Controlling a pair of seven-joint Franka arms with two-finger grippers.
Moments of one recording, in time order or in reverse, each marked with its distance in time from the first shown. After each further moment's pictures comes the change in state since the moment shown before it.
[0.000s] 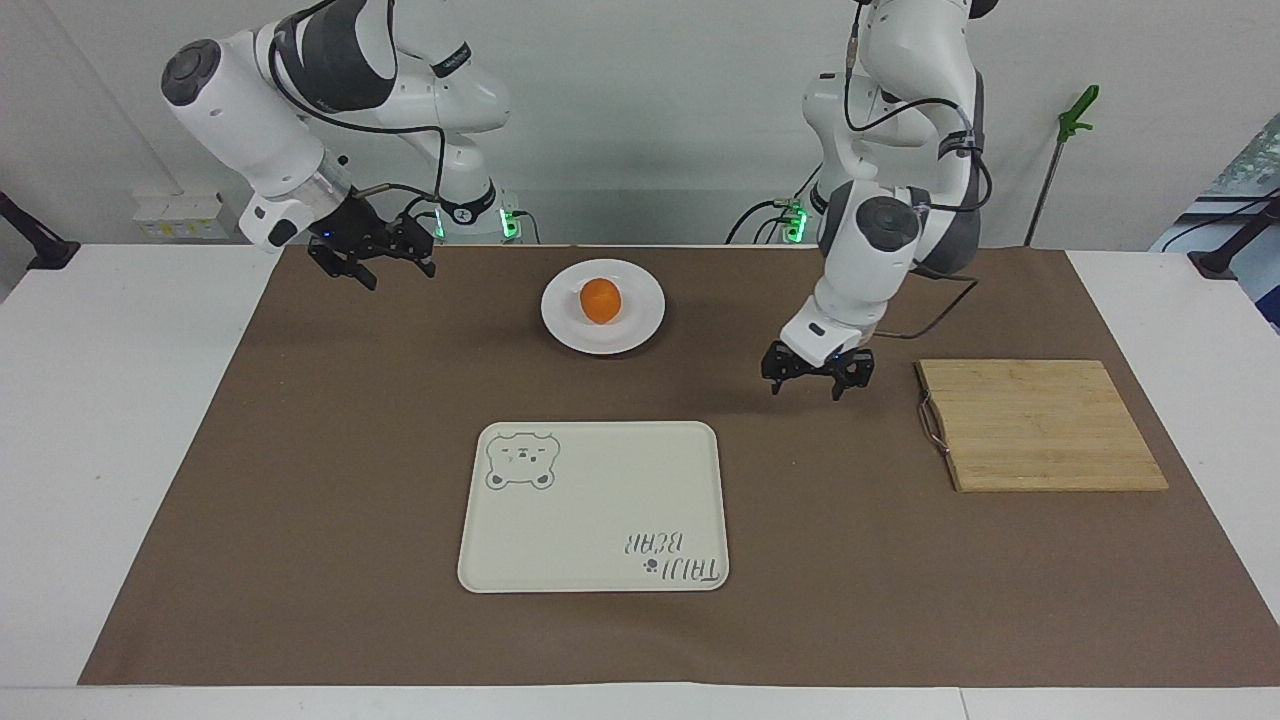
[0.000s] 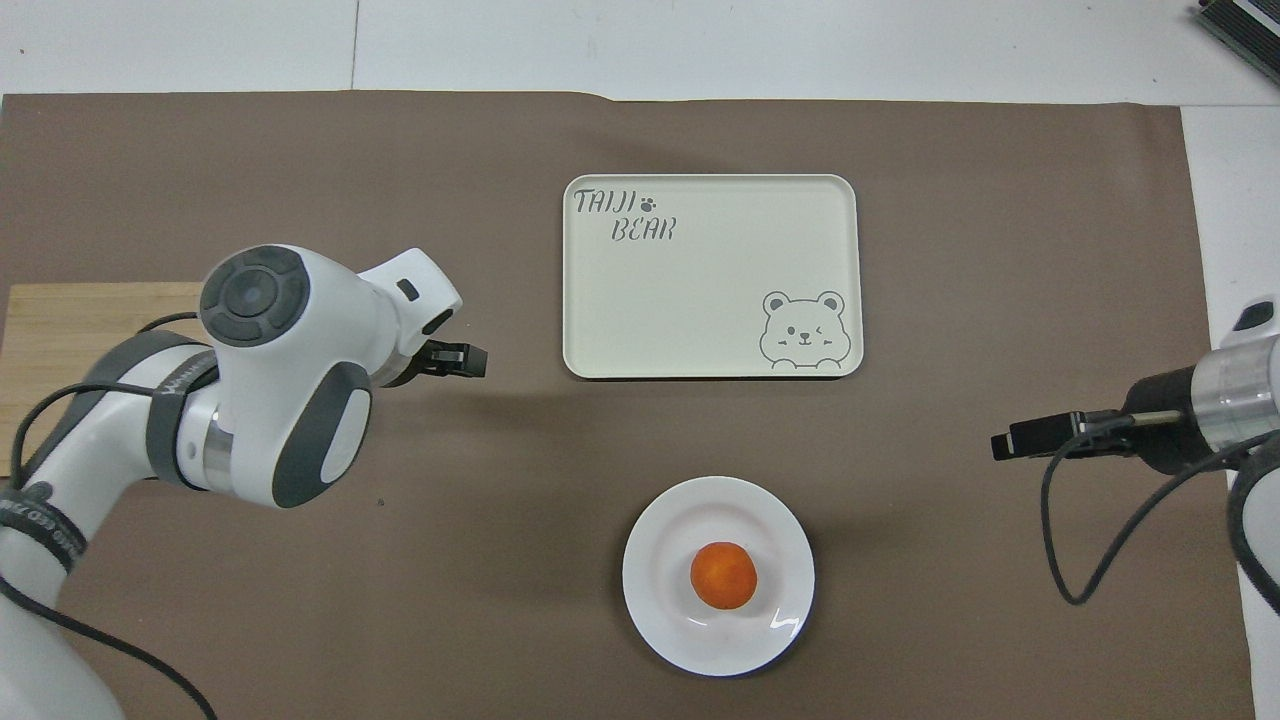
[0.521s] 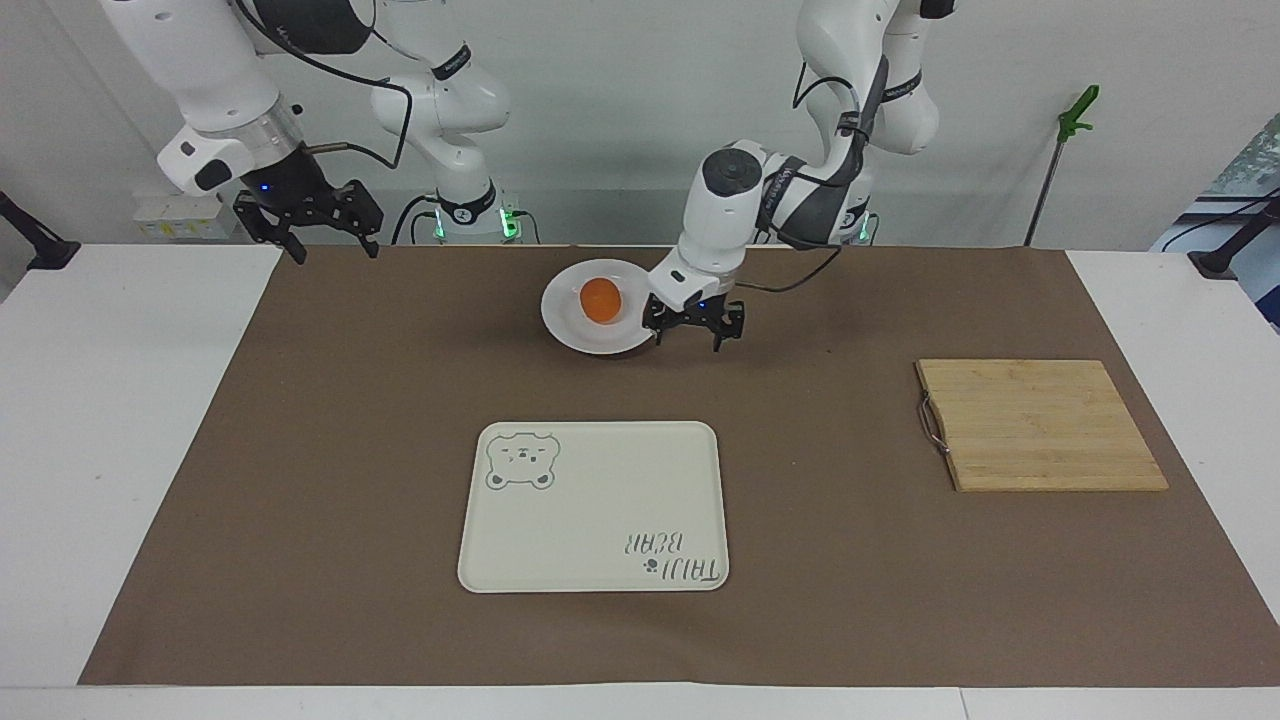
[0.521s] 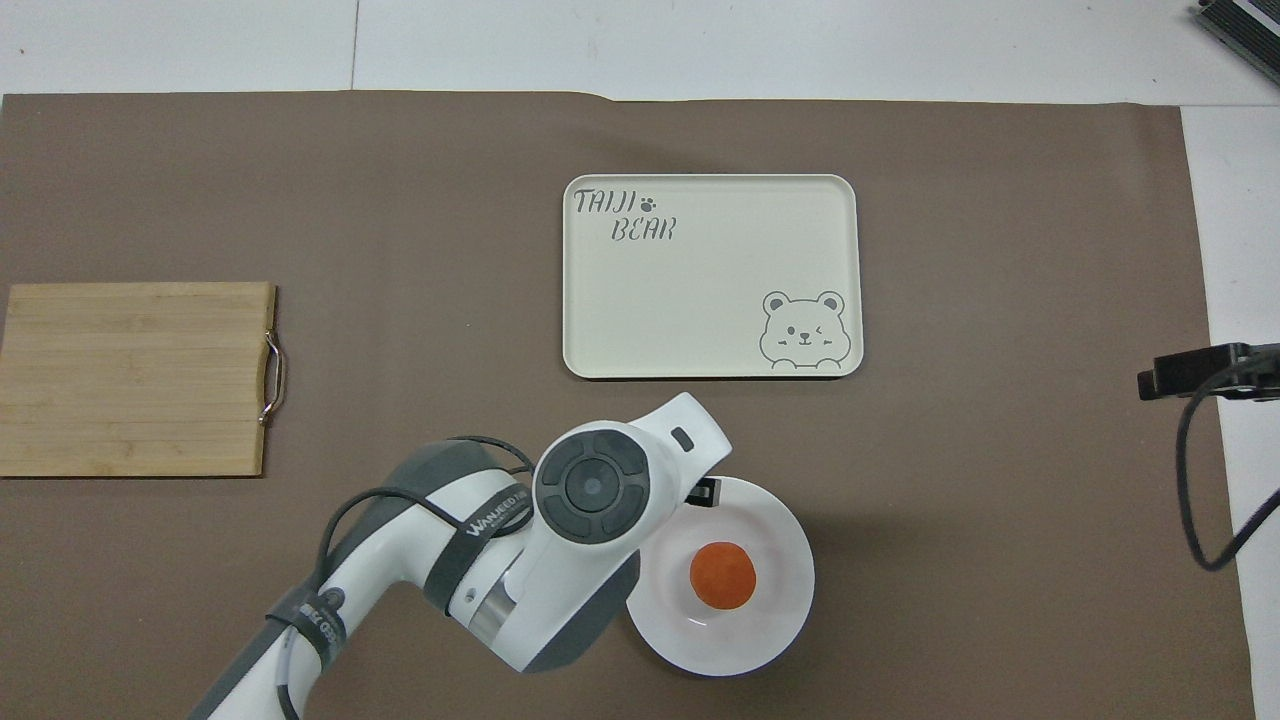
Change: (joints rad) left arm -0.334 0.020 -0.001 0.005 -0.023 0.002 -0.378; right arm 0.000 0.071 0.001 0.294 -0.216 -0.122 0.061
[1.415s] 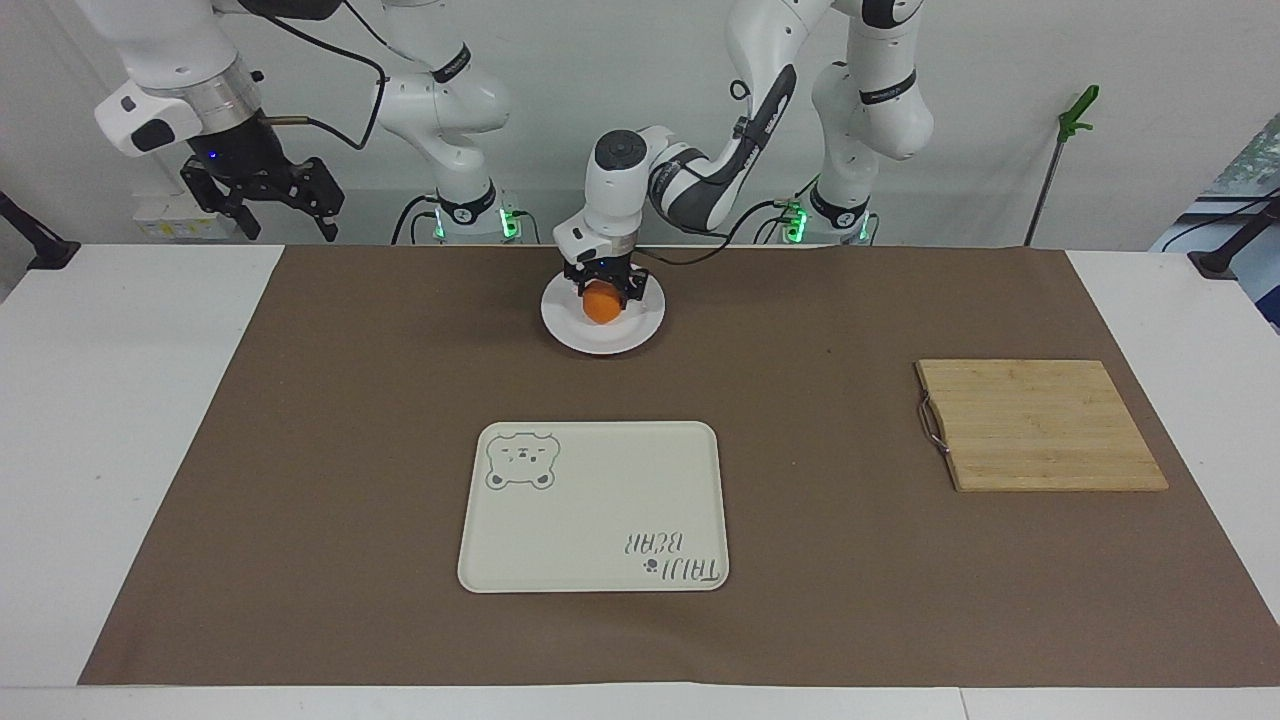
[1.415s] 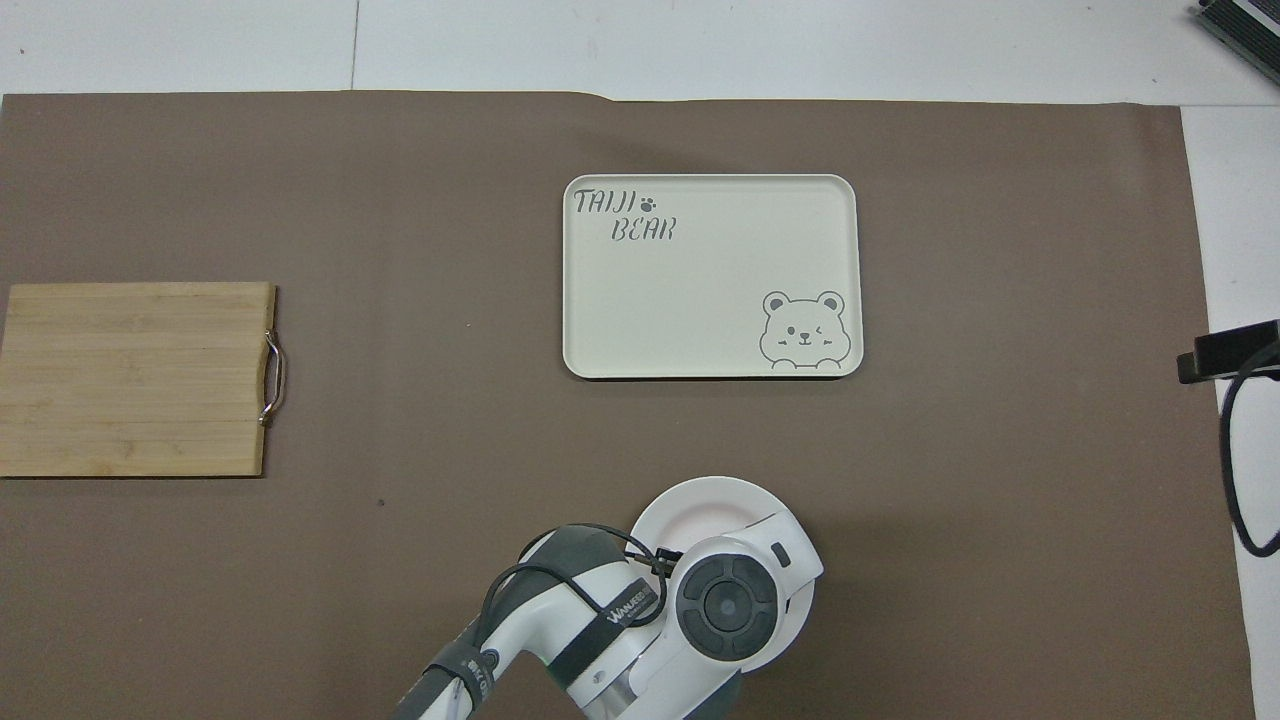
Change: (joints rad) left arm -0.333 0.089 -0.036 -0.021 -0.108 0.117 -0.077; right arm -0.022 0.062 -0.006 0.222 -0.097 -0.126 0.053
